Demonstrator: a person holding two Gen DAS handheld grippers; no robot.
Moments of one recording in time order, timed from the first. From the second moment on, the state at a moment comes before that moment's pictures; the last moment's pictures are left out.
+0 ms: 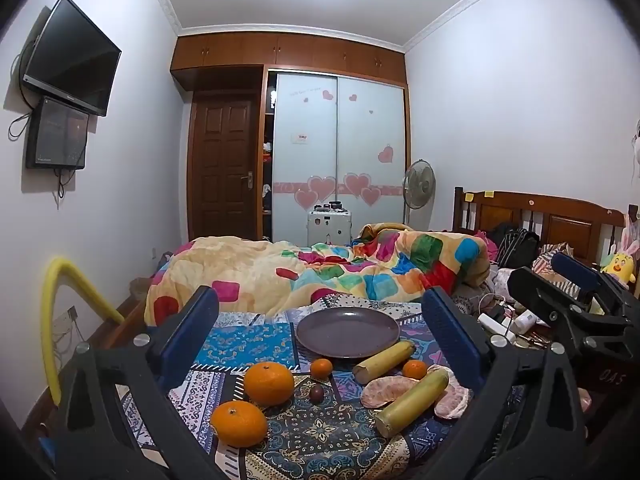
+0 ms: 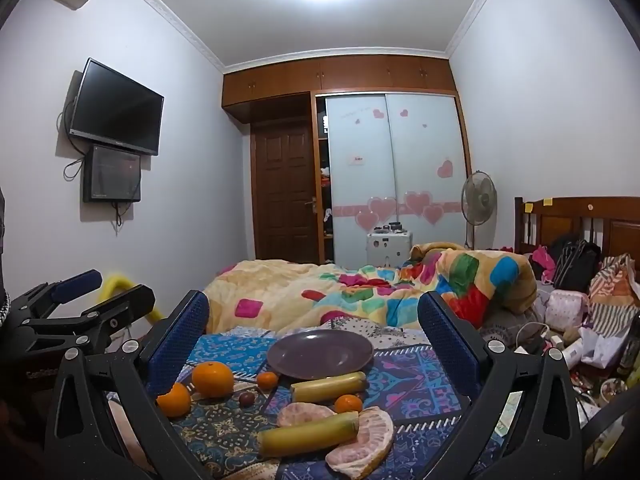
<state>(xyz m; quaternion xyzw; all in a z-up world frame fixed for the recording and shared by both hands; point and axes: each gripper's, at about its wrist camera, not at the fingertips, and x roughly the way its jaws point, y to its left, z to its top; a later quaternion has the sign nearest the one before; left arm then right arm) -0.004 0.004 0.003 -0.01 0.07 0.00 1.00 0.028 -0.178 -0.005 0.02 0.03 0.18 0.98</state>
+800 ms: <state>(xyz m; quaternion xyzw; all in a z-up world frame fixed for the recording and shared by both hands) -0.002 0.009 -0.003 -0.02 0.07 0.00 1.00 0.027 -0.182 -0.006 0.02 0.03 0.18 0.98</state>
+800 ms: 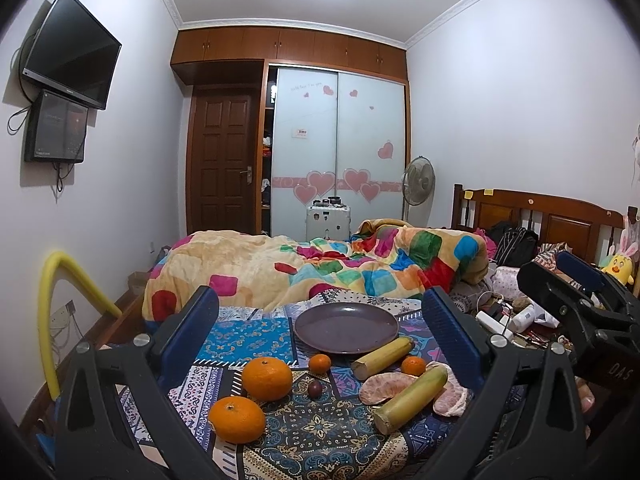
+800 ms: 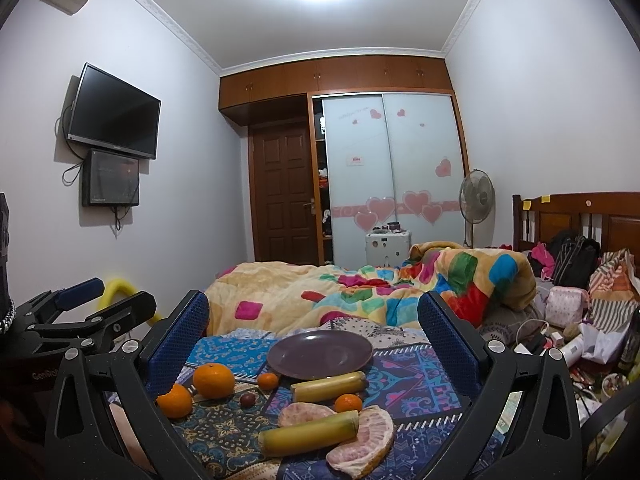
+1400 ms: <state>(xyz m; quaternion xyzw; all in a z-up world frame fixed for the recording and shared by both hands) -0.003 0.006 -0.002 -0.02 0.08 -0.01 1.00 0.028 -0.184 -0.005 0.03 0.03 0.18 0.98</state>
